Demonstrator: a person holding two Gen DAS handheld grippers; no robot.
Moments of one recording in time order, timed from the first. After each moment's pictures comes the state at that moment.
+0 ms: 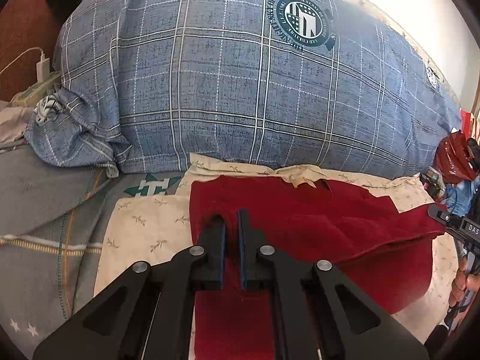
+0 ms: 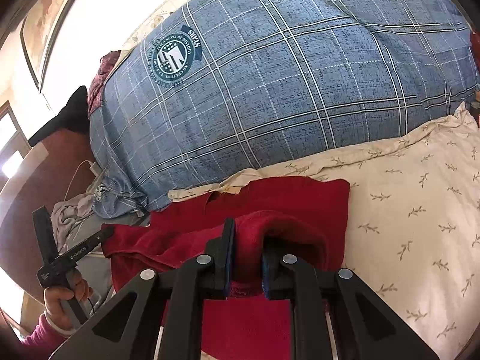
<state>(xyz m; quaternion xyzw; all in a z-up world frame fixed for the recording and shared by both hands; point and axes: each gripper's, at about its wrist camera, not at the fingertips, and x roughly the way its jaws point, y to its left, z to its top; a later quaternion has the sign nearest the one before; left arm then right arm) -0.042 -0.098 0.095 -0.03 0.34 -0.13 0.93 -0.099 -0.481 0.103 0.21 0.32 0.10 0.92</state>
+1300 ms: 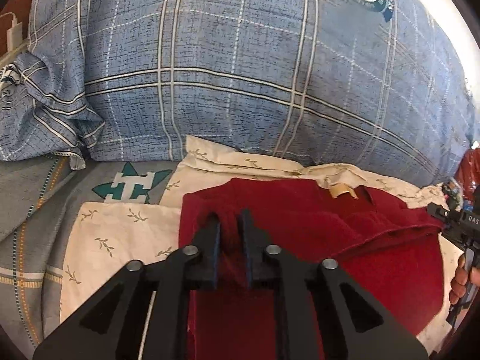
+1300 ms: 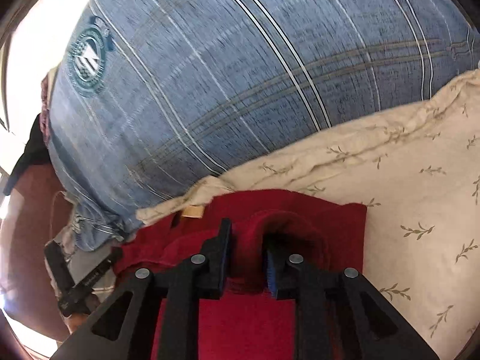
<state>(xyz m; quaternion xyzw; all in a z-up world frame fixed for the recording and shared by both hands) 0.056 -0.110 0.045 -0.06 0.41 -0.12 0.90 0.014 -0.515 0.052 0.30 0.40 0.08 0.87</state>
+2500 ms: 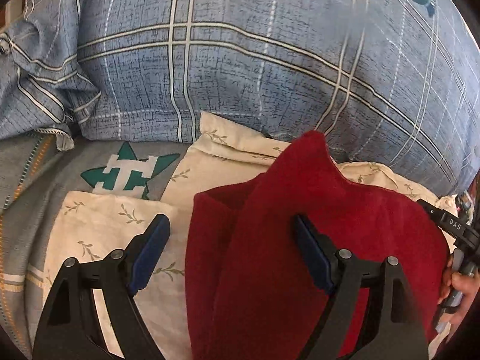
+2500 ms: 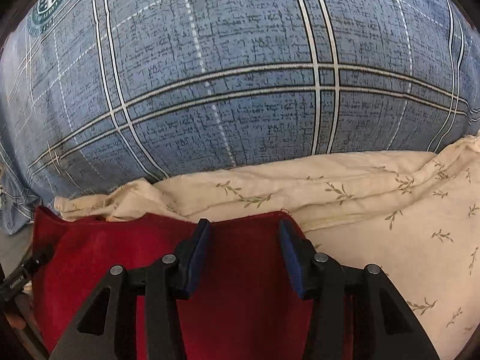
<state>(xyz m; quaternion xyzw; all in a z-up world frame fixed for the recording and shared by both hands) 0.096 -0.108 0.007 -0.08 0.46 -0.08 0.88 0.092 -0.479 0.020 0.14 0.44 -0.04 0.88</state>
